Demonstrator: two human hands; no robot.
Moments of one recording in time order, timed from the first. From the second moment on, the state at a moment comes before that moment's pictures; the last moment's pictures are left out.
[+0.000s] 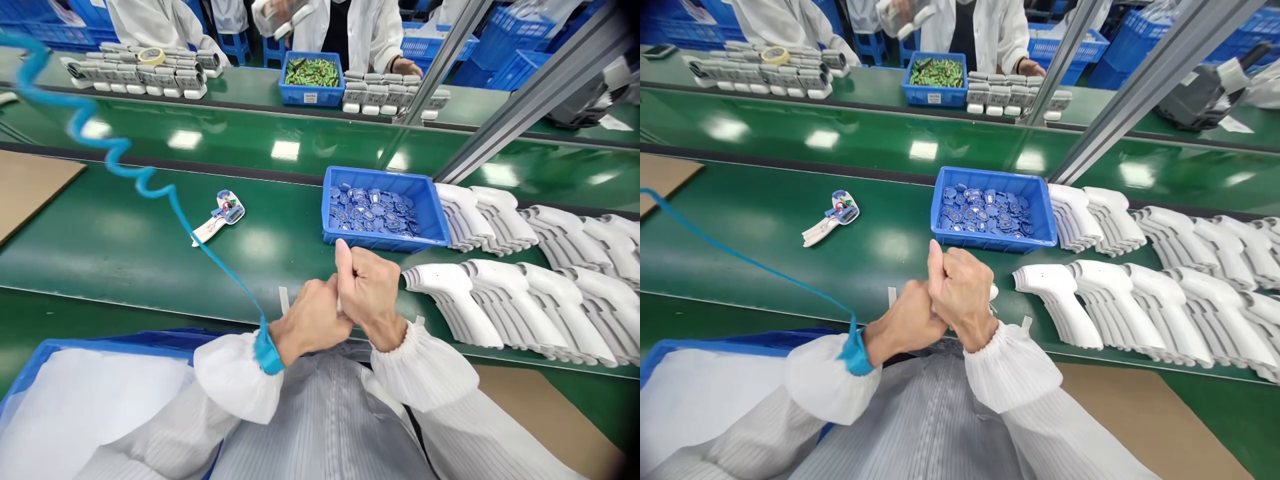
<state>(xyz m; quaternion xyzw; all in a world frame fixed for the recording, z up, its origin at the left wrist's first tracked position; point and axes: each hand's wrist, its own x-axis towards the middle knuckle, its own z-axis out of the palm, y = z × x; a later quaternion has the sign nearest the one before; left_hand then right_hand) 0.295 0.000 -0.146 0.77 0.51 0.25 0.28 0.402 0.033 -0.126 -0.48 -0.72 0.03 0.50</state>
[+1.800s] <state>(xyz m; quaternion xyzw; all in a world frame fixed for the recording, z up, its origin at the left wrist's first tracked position) 0.262 -0.002 -0.124 0.52 0.53 0.39 0.54 0.428 0.037 -0.112 -0.49 -0.58 0.39 0.52</state>
